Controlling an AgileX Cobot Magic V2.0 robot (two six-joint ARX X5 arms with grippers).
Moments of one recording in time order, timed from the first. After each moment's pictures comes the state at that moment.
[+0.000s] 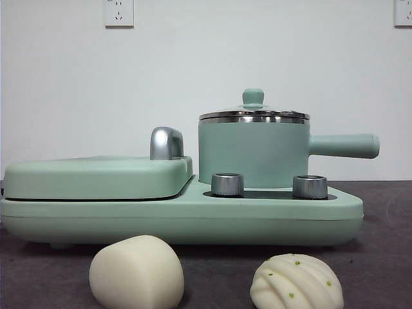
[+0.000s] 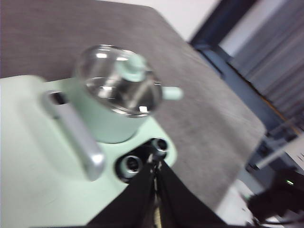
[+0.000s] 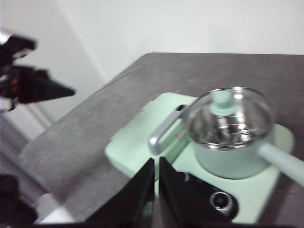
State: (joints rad) left arm -0.27 0.86 0.97 -0.56 0.71 -0.19; right arm 0.01 0.48 0.96 -0.79 -0.81 0.13
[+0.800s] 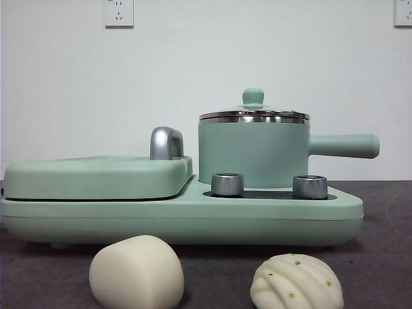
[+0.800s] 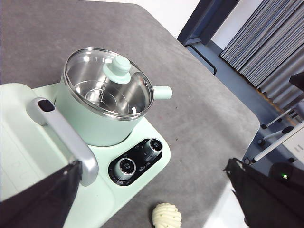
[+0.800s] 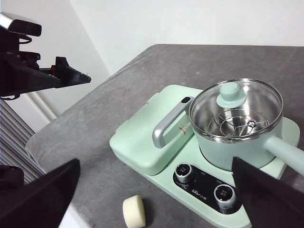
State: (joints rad) left arm -0.29 0.88 0.99 -0.57 0.71 -0.17; right arm 0.01 0.48 0.96 -0.83 -0.83 0.11
